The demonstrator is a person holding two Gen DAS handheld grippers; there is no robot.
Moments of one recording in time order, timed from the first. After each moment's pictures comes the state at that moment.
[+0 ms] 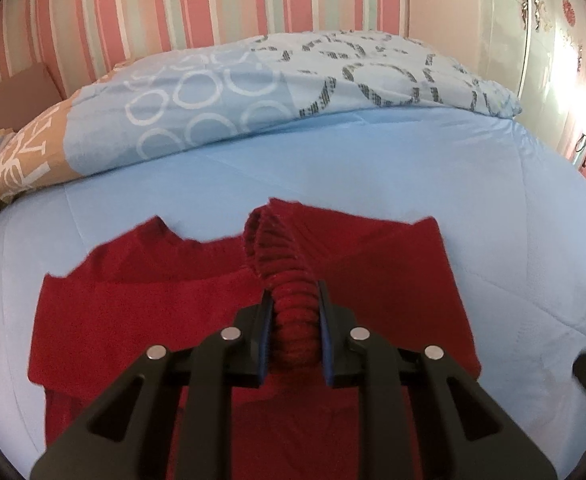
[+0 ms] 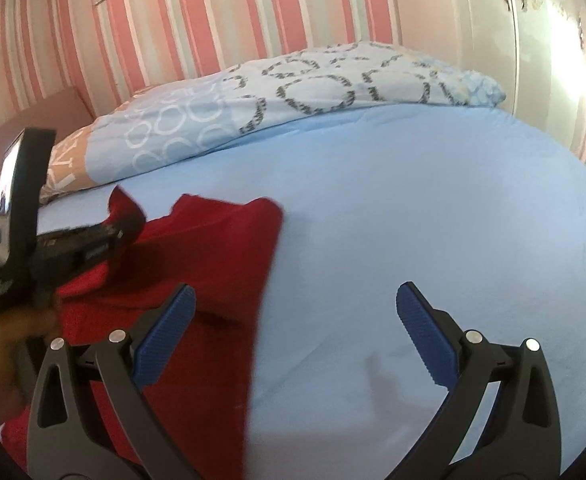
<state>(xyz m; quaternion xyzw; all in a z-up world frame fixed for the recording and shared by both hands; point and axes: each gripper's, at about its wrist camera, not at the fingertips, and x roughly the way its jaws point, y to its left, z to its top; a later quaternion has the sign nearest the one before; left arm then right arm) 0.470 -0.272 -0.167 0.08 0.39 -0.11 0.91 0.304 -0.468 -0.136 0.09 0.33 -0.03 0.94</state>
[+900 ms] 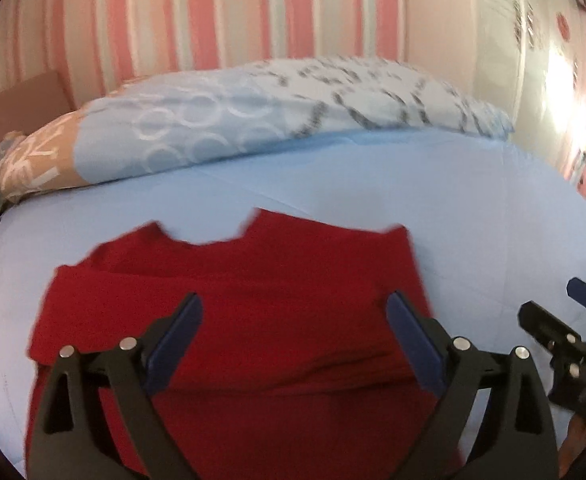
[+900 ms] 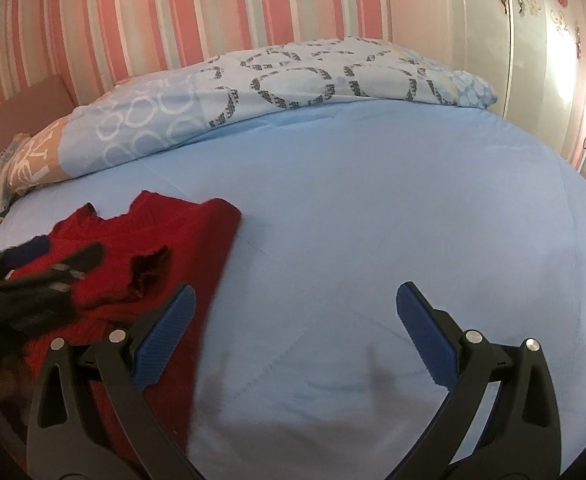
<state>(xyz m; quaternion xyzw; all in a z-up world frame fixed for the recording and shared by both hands) 0.434 -0.266 -0.156 0.06 0.34 -0.11 0.93 0.332 -0.479 -0.154 0.08 0.34 -0.04 0.94</state>
